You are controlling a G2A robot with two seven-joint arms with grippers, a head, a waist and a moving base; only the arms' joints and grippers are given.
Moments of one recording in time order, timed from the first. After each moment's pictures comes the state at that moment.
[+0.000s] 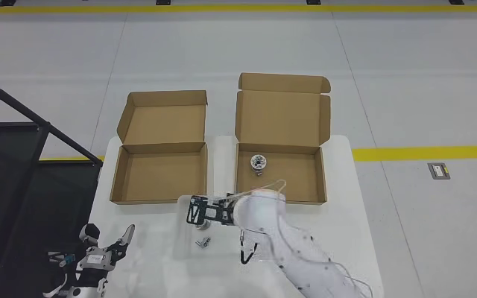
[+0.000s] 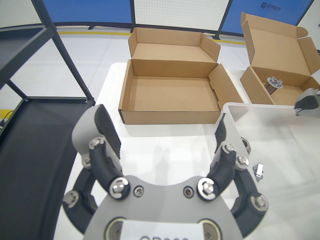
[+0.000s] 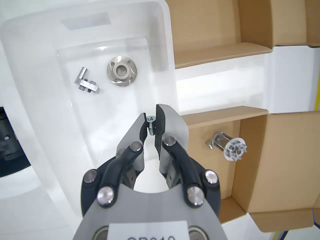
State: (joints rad) left arm 1.77 -1.18 -1.77 -1.80 1.11 -0.13 0.27; right arm -0.75 -1.58 0.91 -1.51 -1.56 -0.70 1.05
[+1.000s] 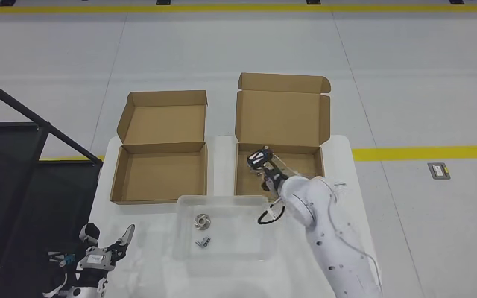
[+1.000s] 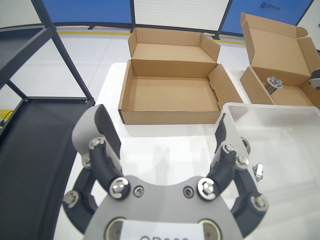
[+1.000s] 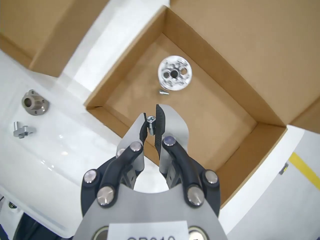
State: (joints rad) left arm 1.77 -1.18 -1.77 -1.80 1.11 -0.13 0.27; right arm -0.75 -1.55 1.22 -1.35 -1.49 -0.23 0.97
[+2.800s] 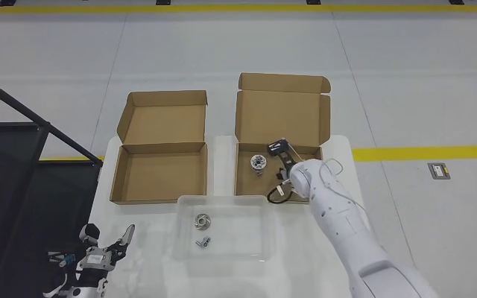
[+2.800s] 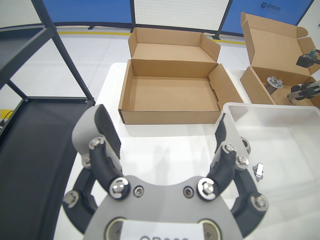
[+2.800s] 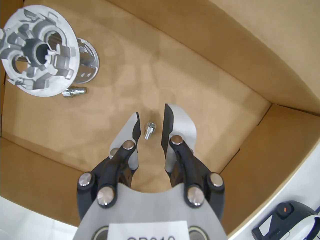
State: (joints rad) left arm 1.77 -1.18 -1.77 -1.80 1.11 -0.13 0.27; right arm -0.35 -1.59 1.16 -0.50 -1.42 -0.17 0.65
